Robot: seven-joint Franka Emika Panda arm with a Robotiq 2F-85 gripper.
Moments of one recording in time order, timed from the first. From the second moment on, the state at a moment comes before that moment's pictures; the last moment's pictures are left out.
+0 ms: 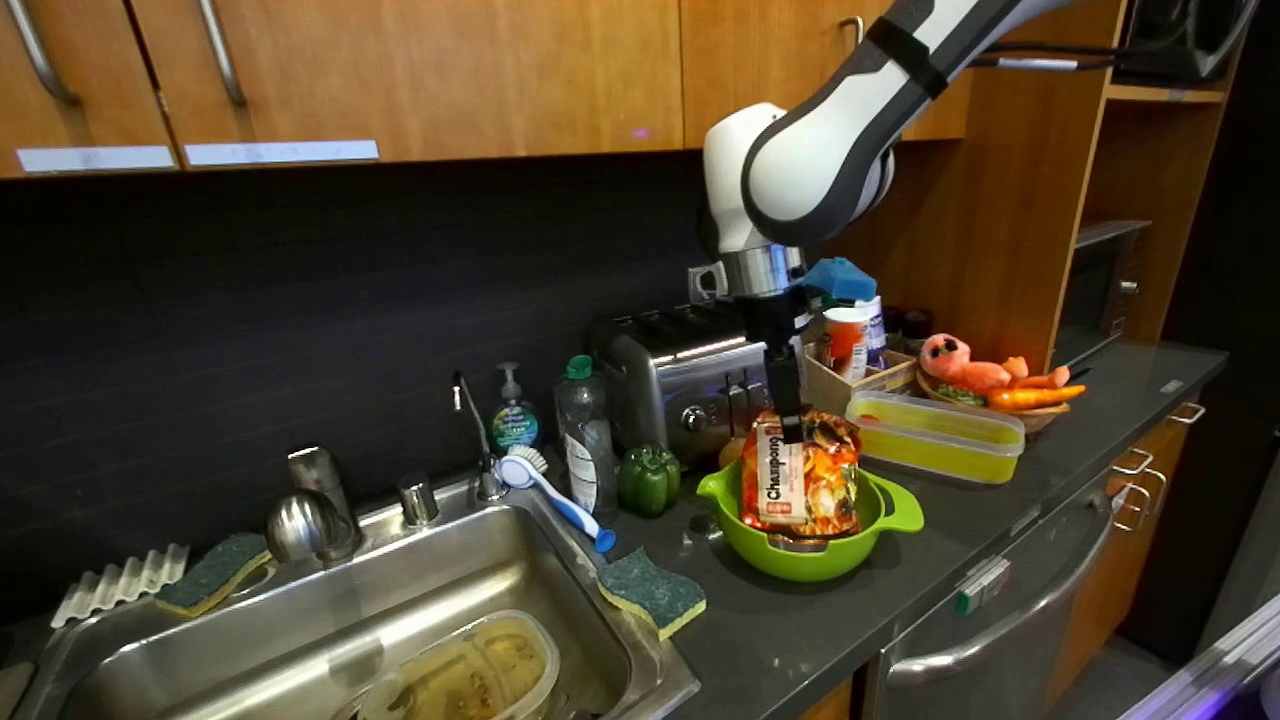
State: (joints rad) arm 0.23 0.11 0.24 -2.28 -0.10 2.20 -0.43
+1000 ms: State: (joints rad) arm 0.25 0.16 0.27 -2.26 -0.21 2.33 -0.54
